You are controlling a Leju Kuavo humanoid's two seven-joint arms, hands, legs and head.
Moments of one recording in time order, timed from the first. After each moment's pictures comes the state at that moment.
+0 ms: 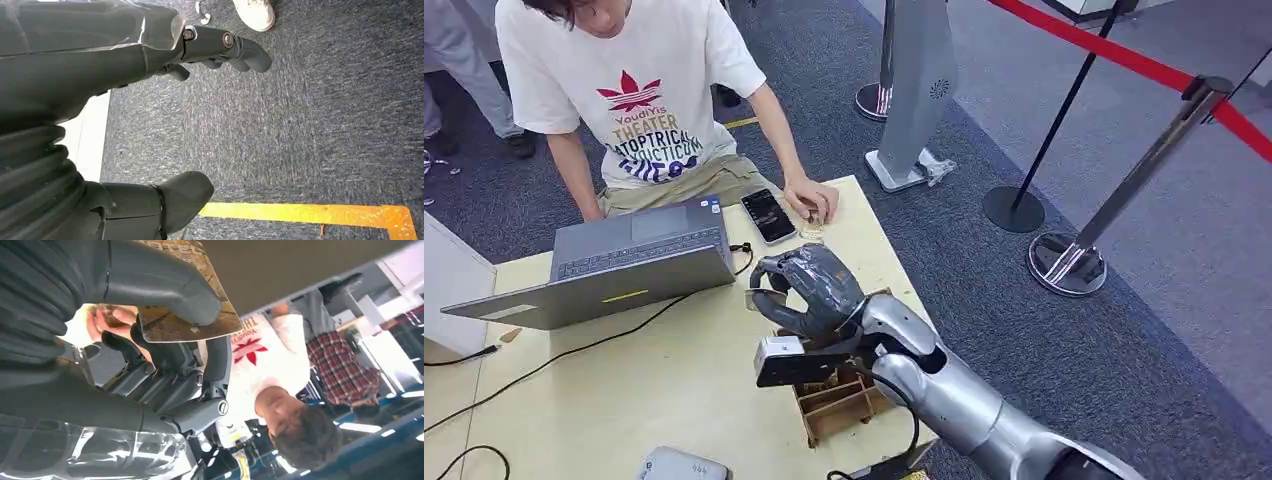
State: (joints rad) left arm -0.06 -0.06 0.95 -0.23 -1.18 0.25 0.08; right arm -0.31 -0.15 0.50 -1.53 0.68 -0.09 -0.25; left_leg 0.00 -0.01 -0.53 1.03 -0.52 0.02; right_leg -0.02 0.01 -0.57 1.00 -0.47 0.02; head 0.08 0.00
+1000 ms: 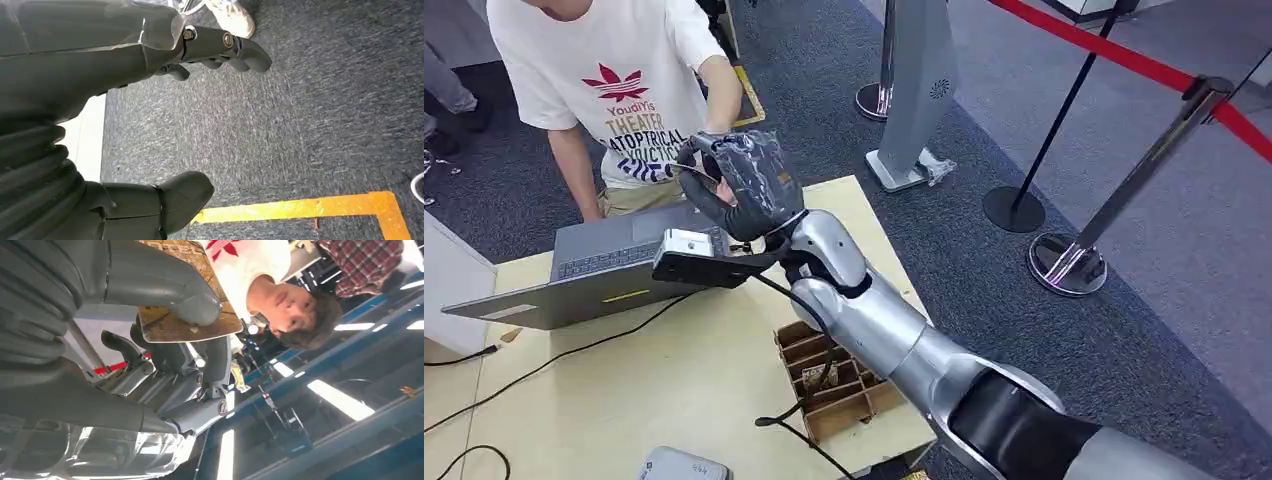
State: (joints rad) left arm -0.11 -0.08 0.92 -0.23 -1.28 0.24 0.13; right arm -0.68 0.07 0.53 -1.21 0.83 -0.39 -0.19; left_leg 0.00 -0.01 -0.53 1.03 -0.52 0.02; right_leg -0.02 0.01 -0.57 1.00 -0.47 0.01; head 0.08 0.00
